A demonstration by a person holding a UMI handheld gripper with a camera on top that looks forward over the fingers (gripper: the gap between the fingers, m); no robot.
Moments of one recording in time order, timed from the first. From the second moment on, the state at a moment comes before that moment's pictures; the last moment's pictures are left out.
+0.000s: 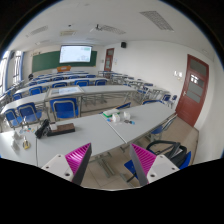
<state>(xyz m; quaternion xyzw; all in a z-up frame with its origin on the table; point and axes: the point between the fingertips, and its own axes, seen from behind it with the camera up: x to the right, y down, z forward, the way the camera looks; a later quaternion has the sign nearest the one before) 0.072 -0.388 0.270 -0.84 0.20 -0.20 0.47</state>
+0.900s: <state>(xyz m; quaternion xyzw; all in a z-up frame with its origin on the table) -0.143 -0.027 0.093 -0.86 0.05 -0.04 0.50</state>
